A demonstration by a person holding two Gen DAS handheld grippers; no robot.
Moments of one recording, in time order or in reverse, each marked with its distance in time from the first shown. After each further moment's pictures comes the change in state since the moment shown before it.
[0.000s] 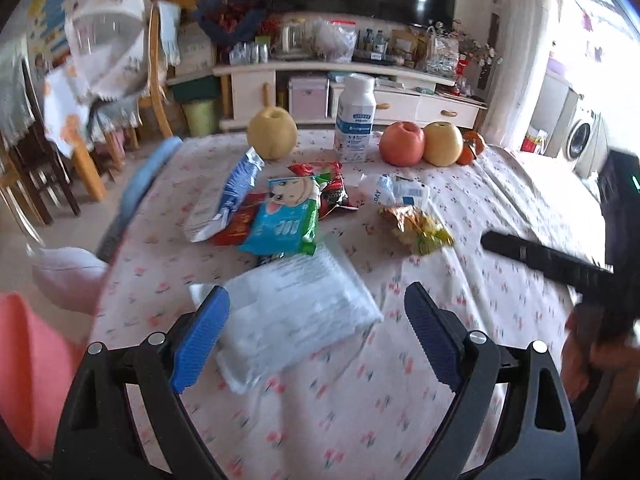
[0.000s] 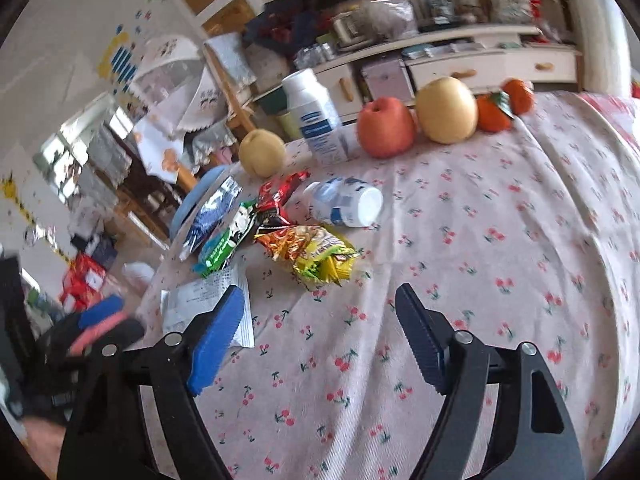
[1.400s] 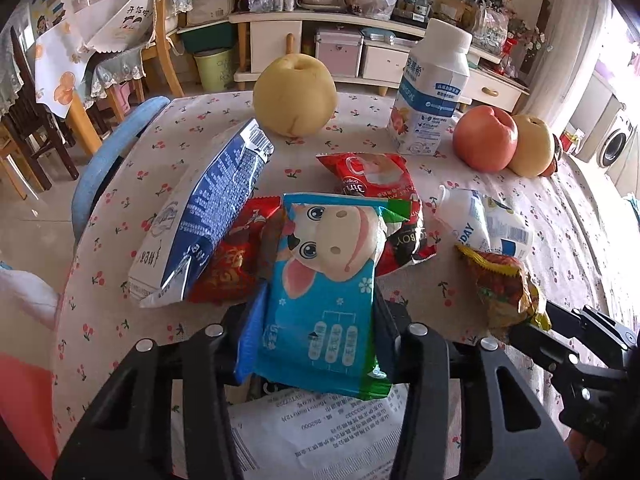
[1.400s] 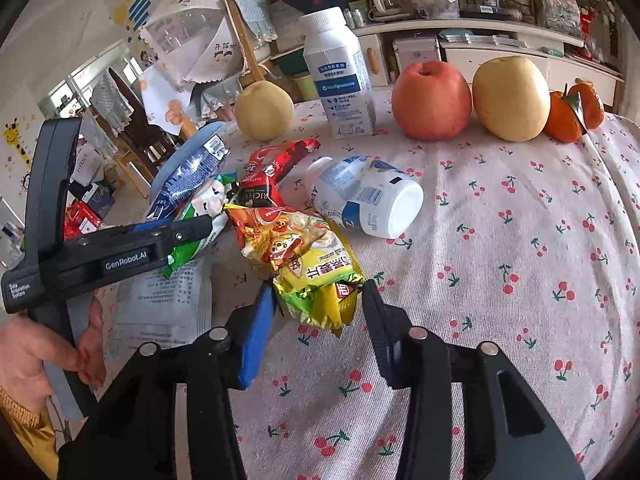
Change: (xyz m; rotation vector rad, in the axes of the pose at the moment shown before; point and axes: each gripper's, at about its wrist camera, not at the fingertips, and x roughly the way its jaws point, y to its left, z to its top) left arm 0.120 0.026 0.054 -0.070 0.154 0.066; right arm 0.073 -0.005 0.021 -0.107 0.118 0.018
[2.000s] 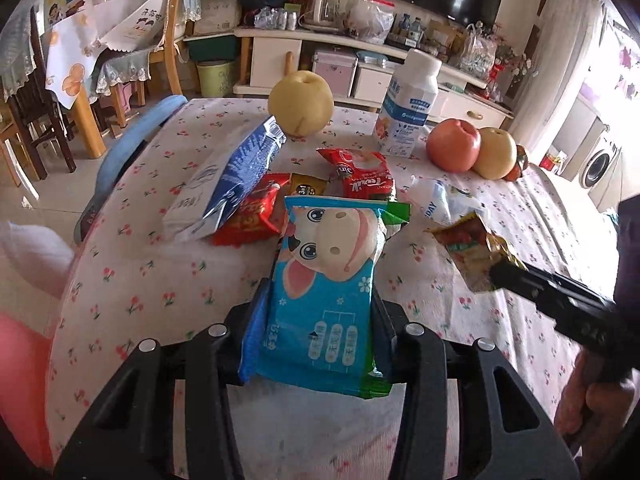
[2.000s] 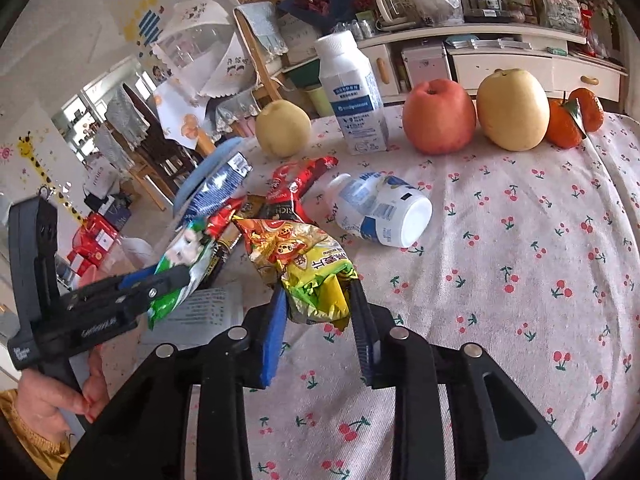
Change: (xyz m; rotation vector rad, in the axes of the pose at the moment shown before) left arm -0.054 0.014 -0.047 -0.044 -0.084 -0.066; right arm -0.023 0.002 -0.001 0.024 -0.042 0.067
